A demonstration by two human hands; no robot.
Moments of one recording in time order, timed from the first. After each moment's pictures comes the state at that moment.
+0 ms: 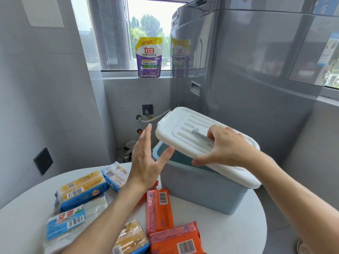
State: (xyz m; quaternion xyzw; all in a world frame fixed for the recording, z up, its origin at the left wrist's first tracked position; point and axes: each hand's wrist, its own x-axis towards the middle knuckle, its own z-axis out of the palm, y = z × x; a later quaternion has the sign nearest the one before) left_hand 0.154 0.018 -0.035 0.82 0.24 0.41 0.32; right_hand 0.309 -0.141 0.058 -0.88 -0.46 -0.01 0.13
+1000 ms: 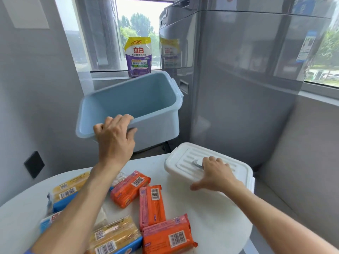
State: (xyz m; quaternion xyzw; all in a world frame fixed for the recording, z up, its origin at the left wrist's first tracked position) left_hand 0.139 0.044 0.022 0.82 0.30 0.47 -0.08; right_hand 0.330 -0.154 -0.060 -0.92 -0.39 0.03 0.05
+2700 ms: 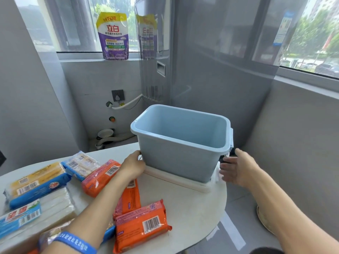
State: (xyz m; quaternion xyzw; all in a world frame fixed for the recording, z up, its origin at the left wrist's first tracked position) left_hand 0.211 0.001 -0.098 0.82 0.39 0.11 0.41; right_hand 0.395 -0.254 -0.066 -0.71 0.13 0.27 0.64
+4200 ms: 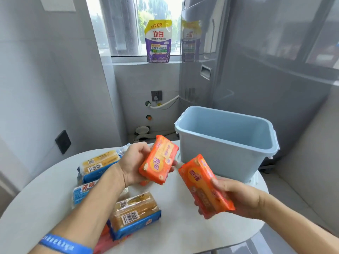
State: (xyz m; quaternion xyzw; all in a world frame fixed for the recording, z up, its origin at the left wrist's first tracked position) left_hand 0.090 0.022 -0.027 0.45 0.24 0.04 0.86; right_hand 0.266 -0.204 -0.063 -0.47 -0.29 0.68 0.48
